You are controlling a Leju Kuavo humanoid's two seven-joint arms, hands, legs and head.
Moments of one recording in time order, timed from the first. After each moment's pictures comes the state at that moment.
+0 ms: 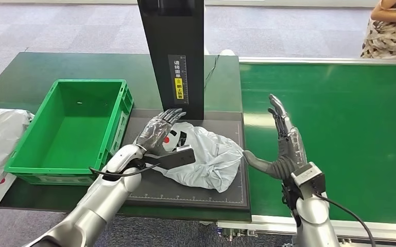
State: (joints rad) left arm -0.55 -0.04 -0.45 -0.95 -1.07 0.20 -0.21; right arm -0.22 0.04 0.18 -1.51 0.21 0.16 -0.61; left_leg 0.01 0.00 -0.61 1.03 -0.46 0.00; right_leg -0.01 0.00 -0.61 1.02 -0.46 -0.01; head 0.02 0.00
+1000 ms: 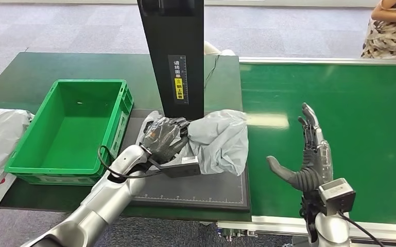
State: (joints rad) left arm -0.52 -0.03 -0.53 -1.01 -1.08 0.43 -0.34; right arm -0.10 0.08 0.01 -1.64 0.23 0.18 -0.61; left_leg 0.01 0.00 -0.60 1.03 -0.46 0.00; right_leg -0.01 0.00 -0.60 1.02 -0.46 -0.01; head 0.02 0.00
